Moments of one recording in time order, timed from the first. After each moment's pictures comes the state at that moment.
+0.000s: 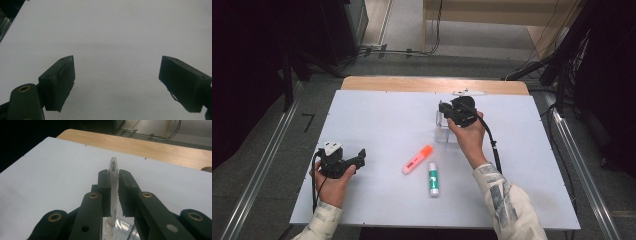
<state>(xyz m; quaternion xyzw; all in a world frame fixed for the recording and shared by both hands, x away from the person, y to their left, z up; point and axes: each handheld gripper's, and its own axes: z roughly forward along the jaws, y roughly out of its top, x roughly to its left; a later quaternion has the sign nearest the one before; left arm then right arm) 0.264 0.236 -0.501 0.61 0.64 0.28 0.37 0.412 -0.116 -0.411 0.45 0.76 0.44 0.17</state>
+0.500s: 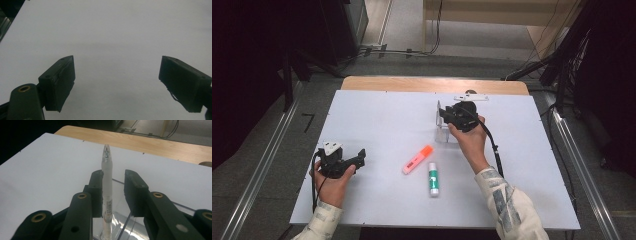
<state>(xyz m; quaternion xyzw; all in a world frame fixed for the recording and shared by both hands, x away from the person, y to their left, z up) 0.264 0.237 -0.501 0.61 0.64 0.28 0.37 0.404 -0.122 -0.420 0.45 0.76 0.44 0.17</state>
